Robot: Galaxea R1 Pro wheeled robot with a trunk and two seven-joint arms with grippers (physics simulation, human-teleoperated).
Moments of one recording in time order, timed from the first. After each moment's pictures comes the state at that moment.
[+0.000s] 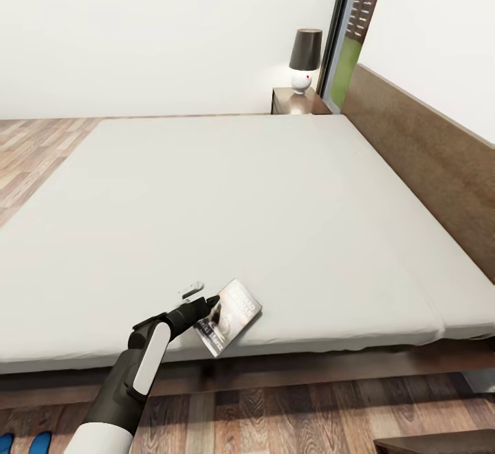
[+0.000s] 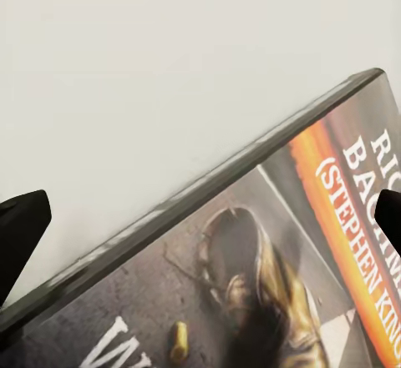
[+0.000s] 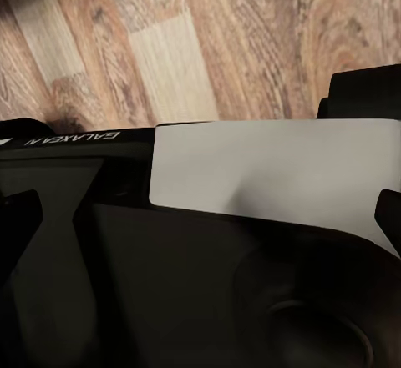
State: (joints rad) left arm -0.48 -0.11 0.01 -1.19 0.48 0.62 0.03; right arm -0.32 -0.18 -0.09 -0.06 -0.14 0.03 0.65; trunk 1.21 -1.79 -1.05
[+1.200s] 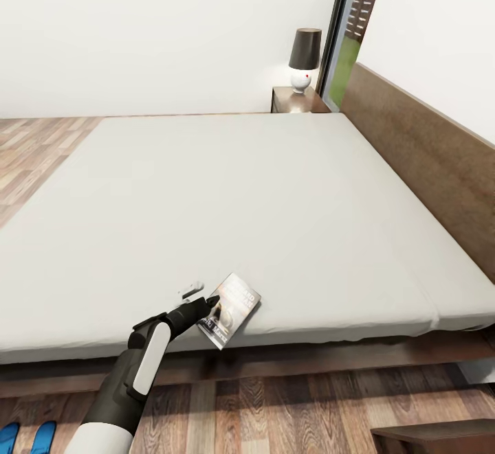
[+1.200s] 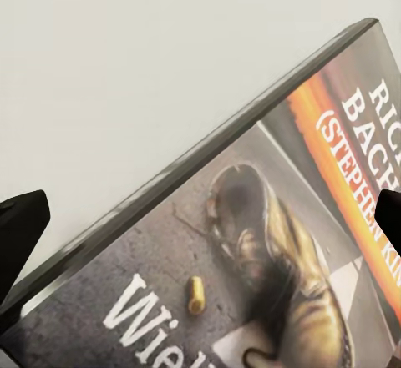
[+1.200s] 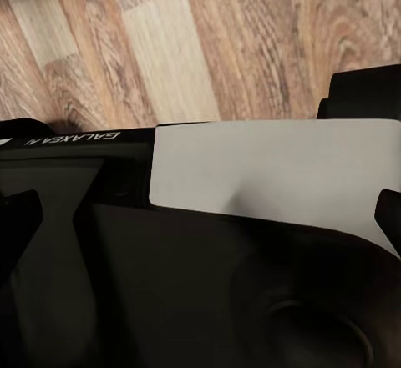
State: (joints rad) left arm -0.48 -0.11 0.01 -1.19 0.48 0.62 0.03; right arm -0.32 -0.18 -0.09 -0.06 -0.14 0.03 0.65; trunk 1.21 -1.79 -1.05
